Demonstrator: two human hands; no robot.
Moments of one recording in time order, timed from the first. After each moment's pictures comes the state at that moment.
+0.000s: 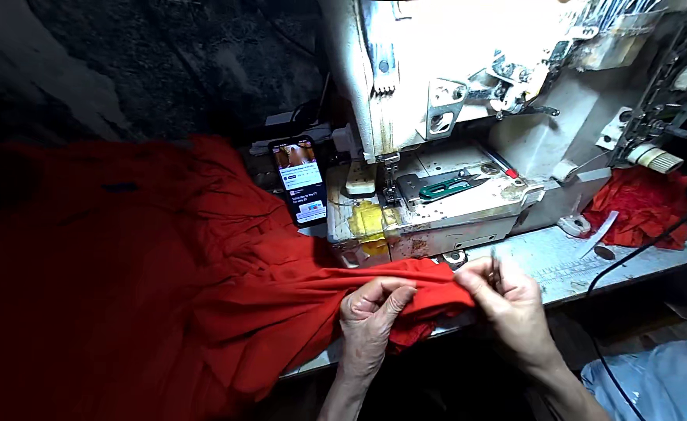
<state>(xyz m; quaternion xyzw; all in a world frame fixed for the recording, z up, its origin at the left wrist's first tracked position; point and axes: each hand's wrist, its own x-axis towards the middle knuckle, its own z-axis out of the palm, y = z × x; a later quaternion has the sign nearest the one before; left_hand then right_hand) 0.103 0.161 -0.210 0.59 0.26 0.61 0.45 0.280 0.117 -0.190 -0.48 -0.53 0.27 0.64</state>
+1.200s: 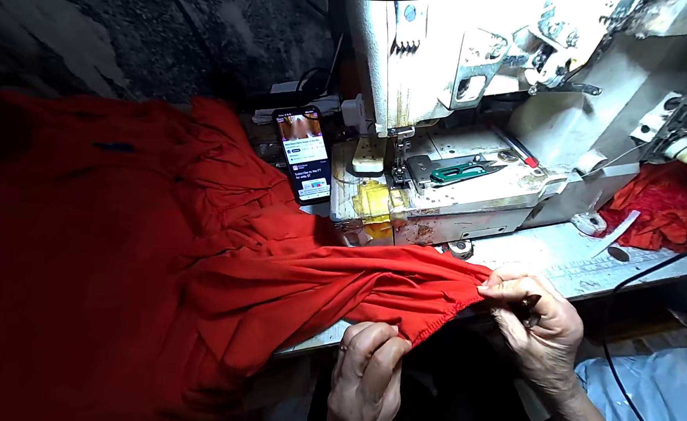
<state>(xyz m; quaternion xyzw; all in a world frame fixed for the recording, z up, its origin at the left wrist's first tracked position) 0.083 0.101 -0.230 0.76 0.32 0.57 0.01 0.300 0.102 -0.216 -0.42 -0.63 0.06 0.65</state>
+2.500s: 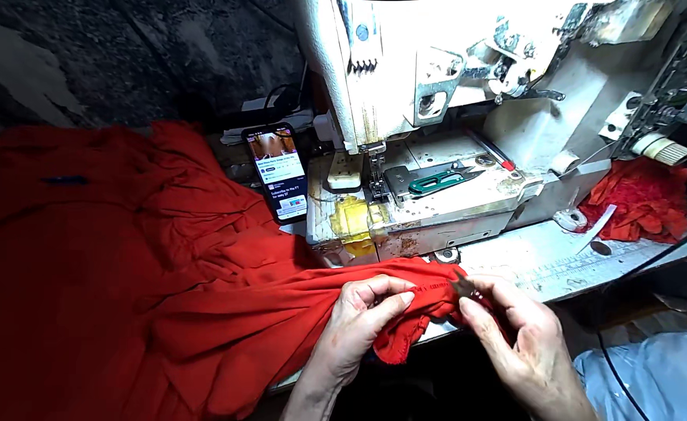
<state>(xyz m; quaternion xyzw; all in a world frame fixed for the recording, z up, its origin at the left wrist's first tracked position) 0.090 0.171 -0.178 0.58 0.35 0.38 0.63 0.284 0.087 -0.189 -0.58 -0.60 0.11 0.54</state>
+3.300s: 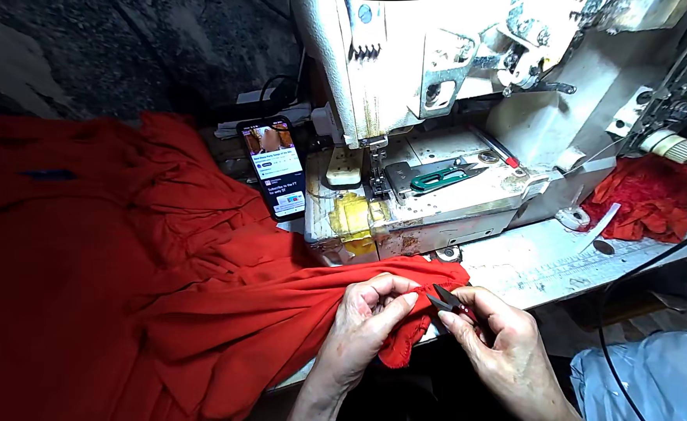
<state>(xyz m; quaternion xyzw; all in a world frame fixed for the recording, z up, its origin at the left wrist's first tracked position) 0.094 0.169 -0.187 0.62 0.34 0.40 0.58 0.273 0.087 -0.200 -0.61 -0.58 0.18 0.51</state>
